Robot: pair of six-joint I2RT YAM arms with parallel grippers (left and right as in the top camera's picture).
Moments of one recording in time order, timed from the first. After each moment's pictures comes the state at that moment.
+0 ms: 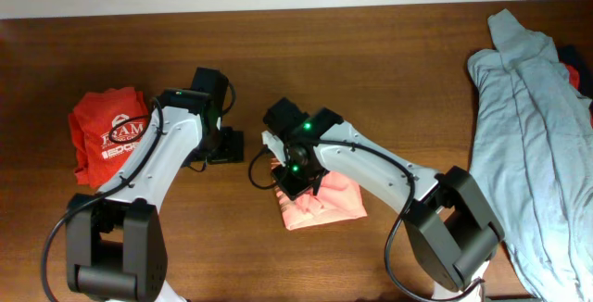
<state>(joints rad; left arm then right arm) -0.21 1.79 1.32 -1.05 -0.09 -0.27 0.72 1.95 1.46 -0.98 -0.27 0.09</state>
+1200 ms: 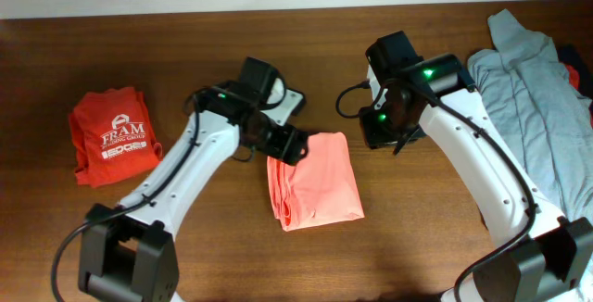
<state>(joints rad) -0.44 1.76 1.41 -0.91 0.33 0.07 0.34 1.69 1.63 -1.35 -0.04 0.20</state>
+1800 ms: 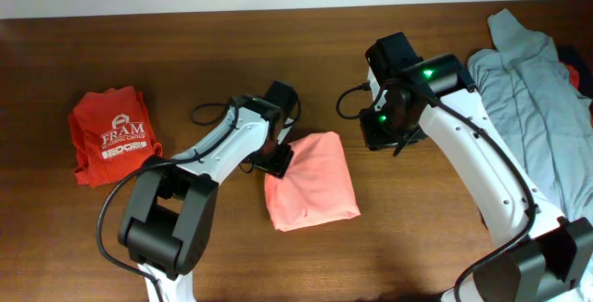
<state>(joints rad) -0.48 2.00 1.39 -0.97 -0.09 -0.08 0.34 1.69 1.63 -1.37 -0.04 0.21</state>
